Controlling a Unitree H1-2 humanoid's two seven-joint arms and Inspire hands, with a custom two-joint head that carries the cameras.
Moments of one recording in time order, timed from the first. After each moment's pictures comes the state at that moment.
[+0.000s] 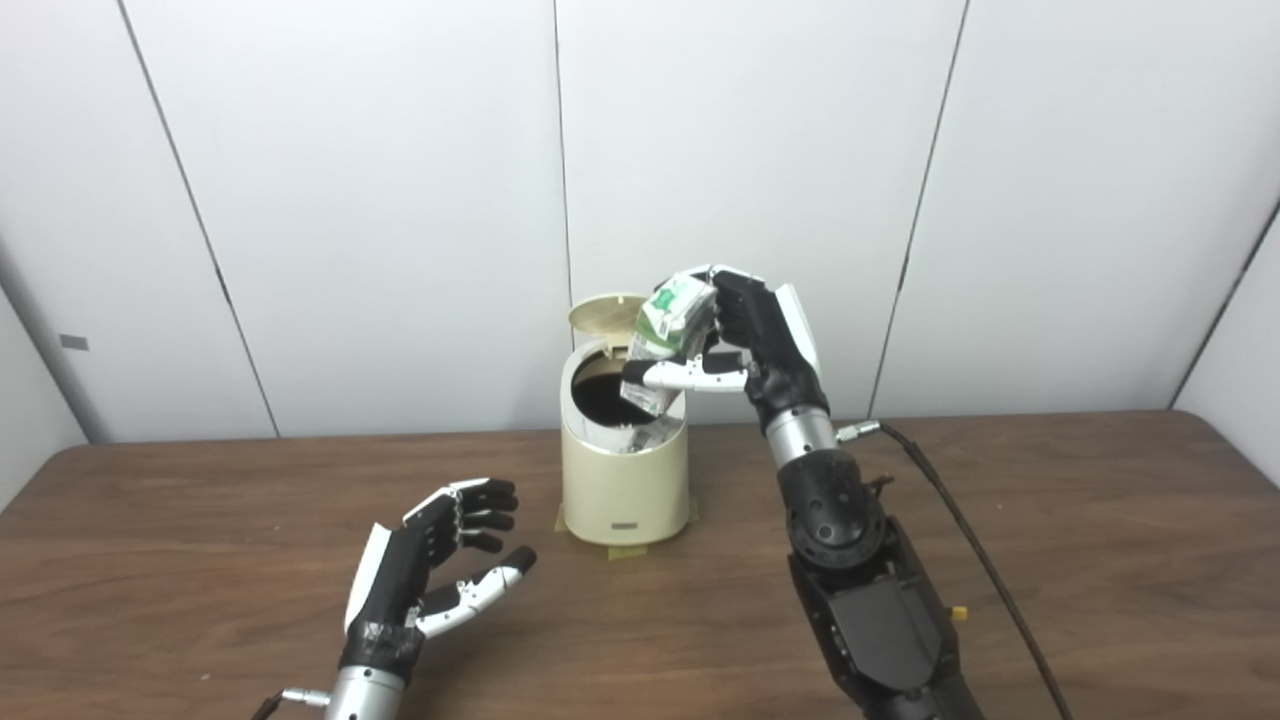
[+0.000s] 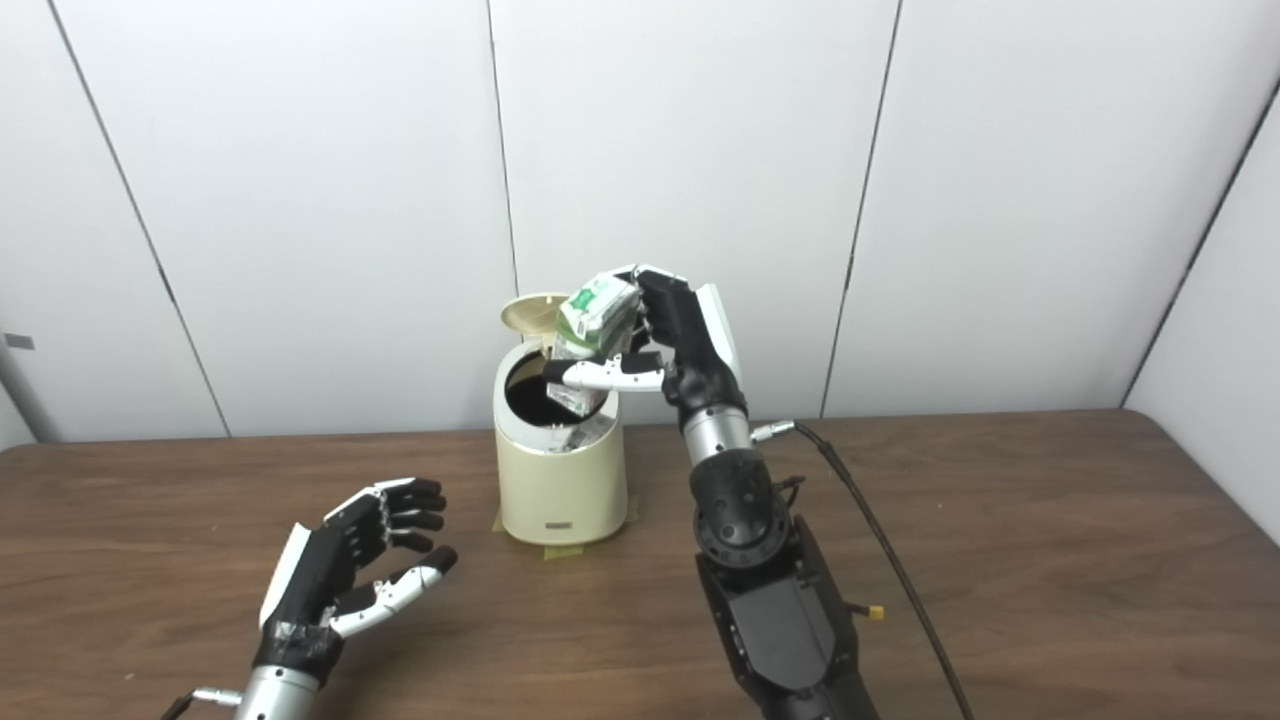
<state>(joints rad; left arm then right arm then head) -0.22 0.11 -0.02 0.19 0.09 -0.29 -0.06 -0.68 0.02 0.07 0.25 -0.28 0.09 -0.17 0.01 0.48</state>
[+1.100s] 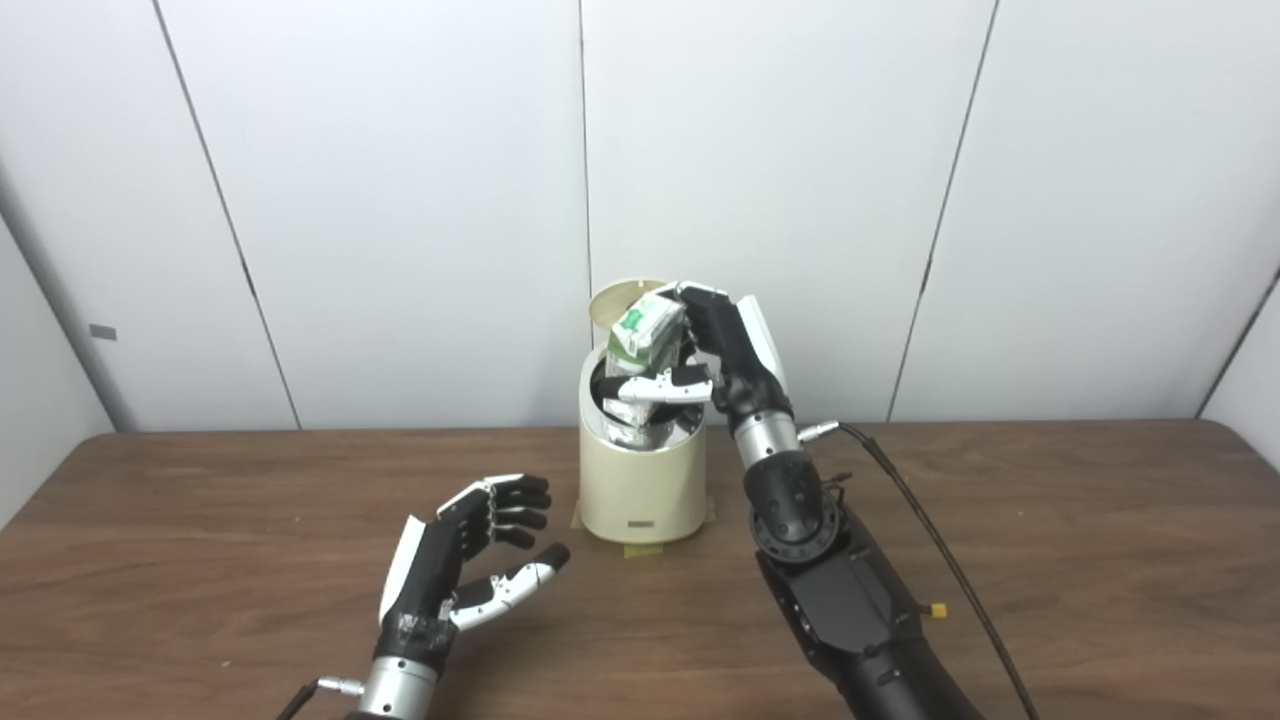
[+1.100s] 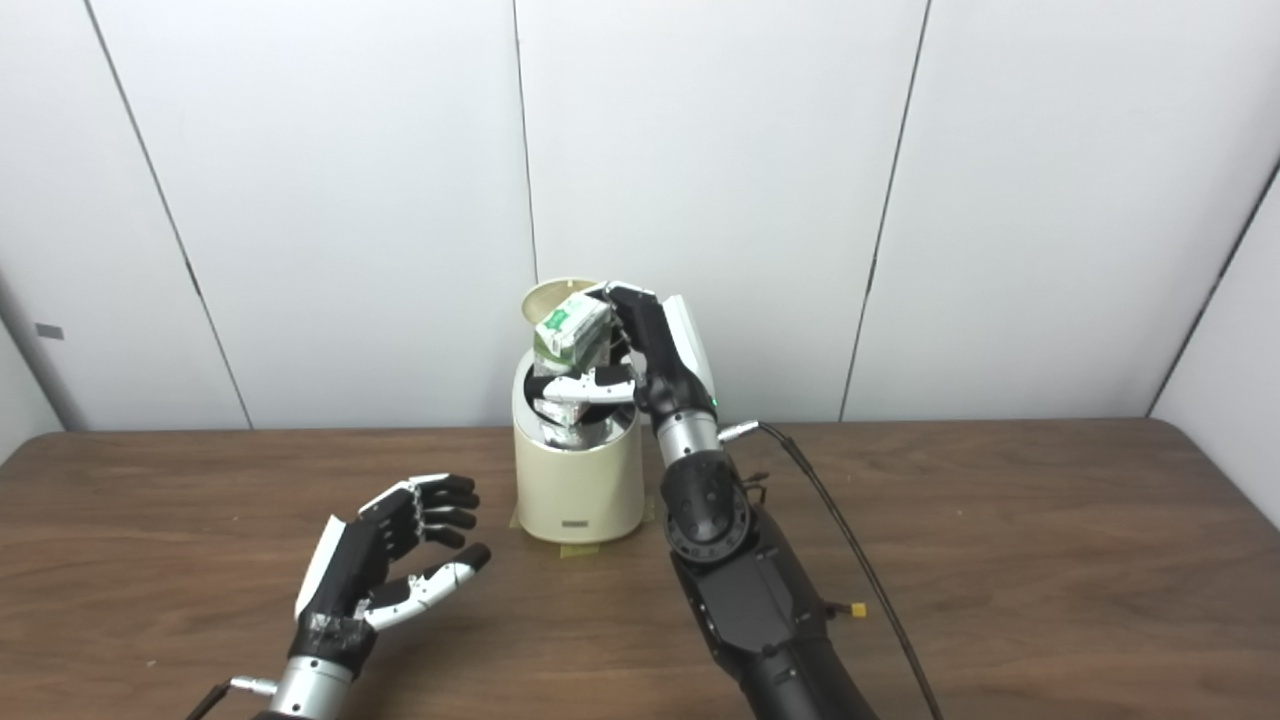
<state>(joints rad) -0.22 0.09 -0.04 0.18 0.09 -0.29 -0.04 -0.80 0.04 0.11 0.60 -0.32 -0.13 -0.27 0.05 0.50</state>
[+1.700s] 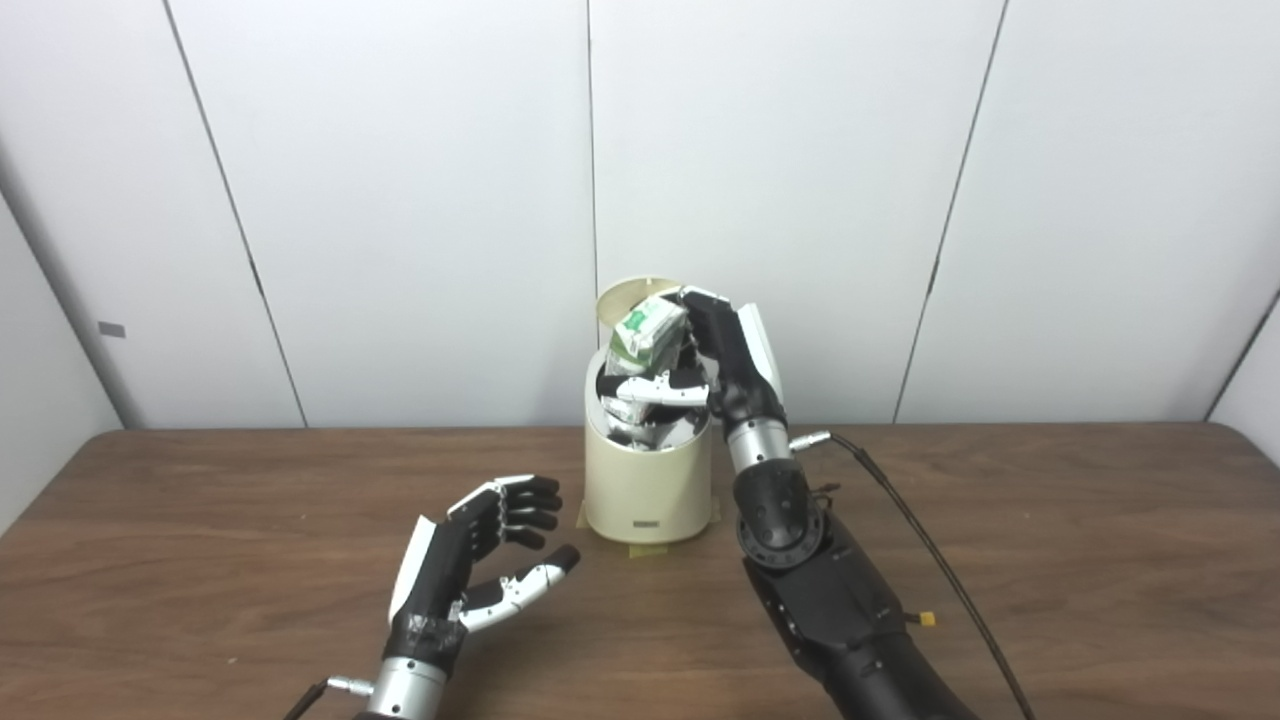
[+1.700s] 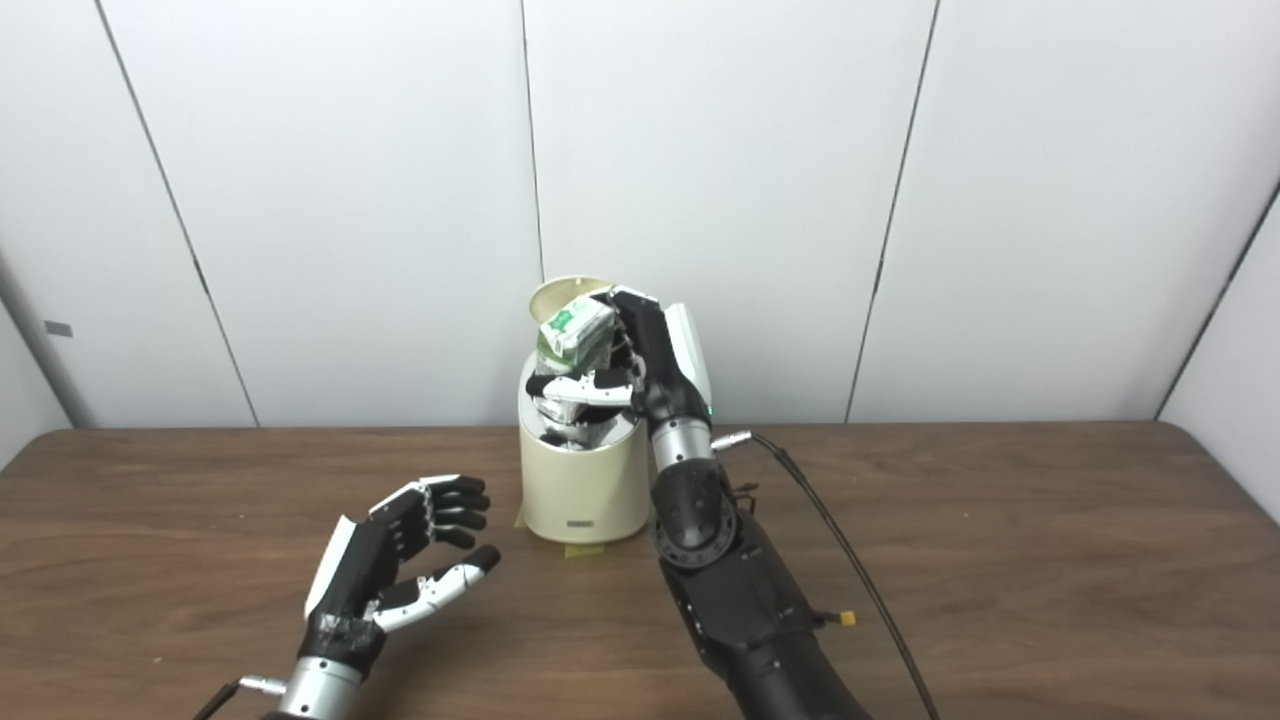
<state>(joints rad) -0.21 0.09 -0.05 0.17 0.09 -0.28 -0.04 -0.83 0.06 0.11 0.72 -0.32 -0.21 -0.36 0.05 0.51</state>
